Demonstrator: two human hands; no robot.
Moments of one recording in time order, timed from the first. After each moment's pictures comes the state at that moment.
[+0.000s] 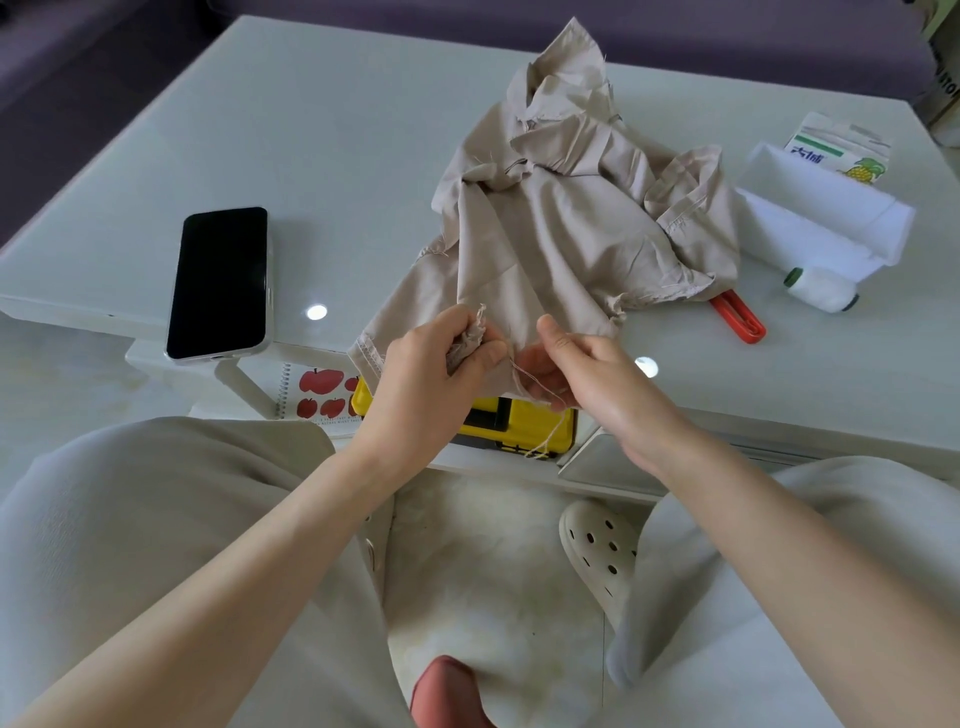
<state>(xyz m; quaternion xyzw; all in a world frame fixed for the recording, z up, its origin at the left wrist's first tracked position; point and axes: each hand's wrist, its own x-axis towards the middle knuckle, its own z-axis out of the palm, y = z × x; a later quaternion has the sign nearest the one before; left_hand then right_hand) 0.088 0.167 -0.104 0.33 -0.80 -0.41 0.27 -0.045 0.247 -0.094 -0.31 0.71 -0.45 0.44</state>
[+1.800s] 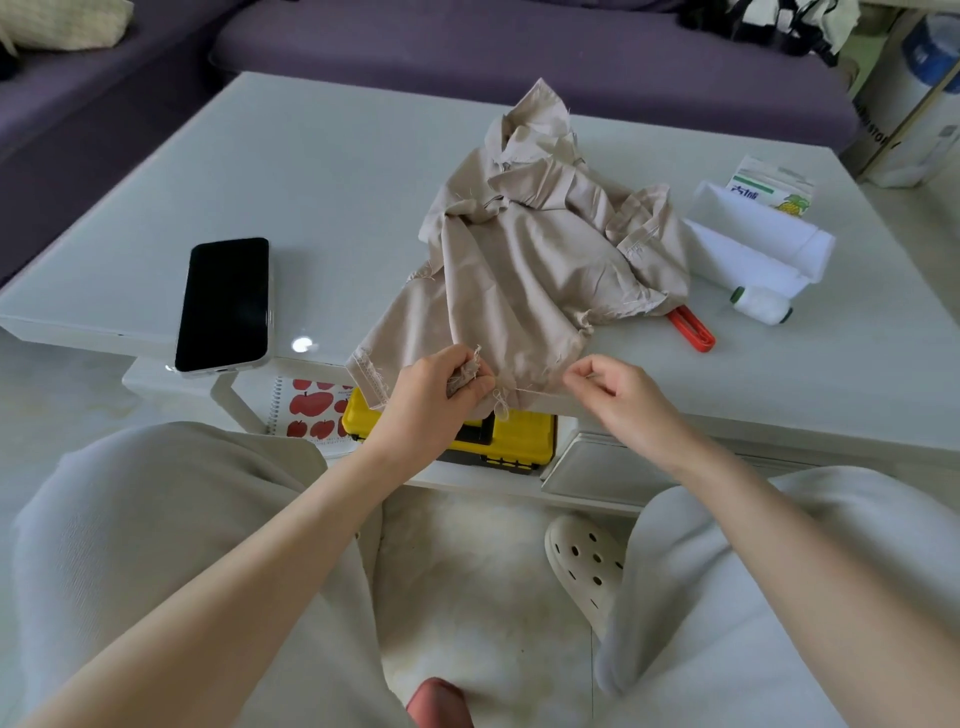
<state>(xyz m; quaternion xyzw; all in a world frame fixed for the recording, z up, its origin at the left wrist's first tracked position) 0.086 0.171 -0.121 0.31 -0.82 -0.43 0.21 -0.083 0.287 -0.121 -0.43 0.75 -0.39 0.32</state>
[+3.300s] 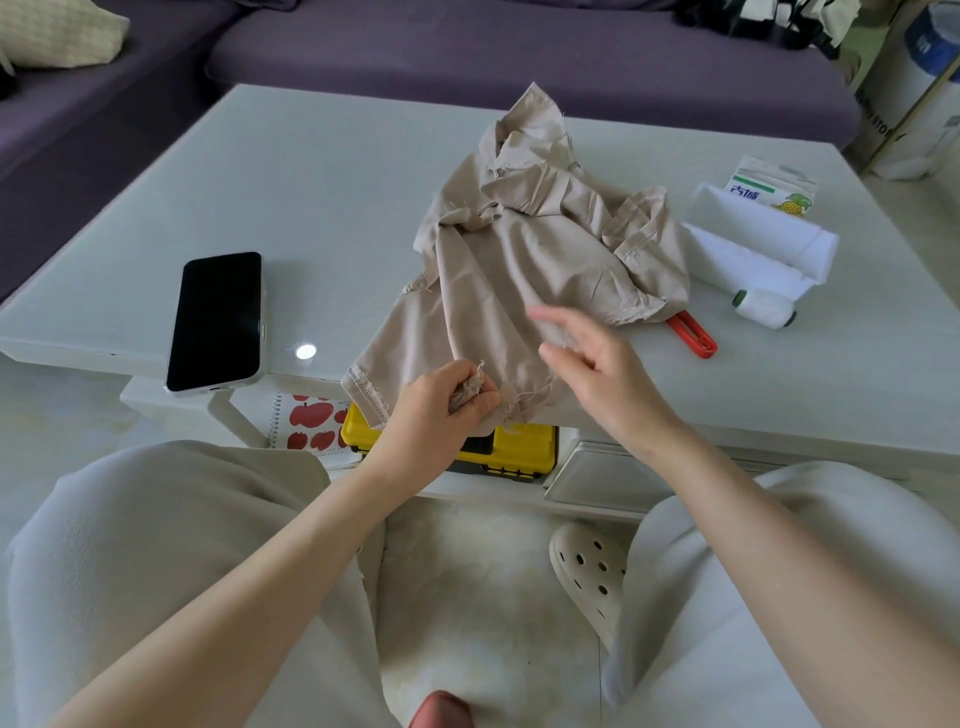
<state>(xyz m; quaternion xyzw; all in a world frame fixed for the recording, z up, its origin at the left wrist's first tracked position) 0.081 0.173 -0.121 0.31 -0.82 -0.45 0.19 -0.077 0.263 -0.104 -0.47 0.69 -0.47 0.29</state>
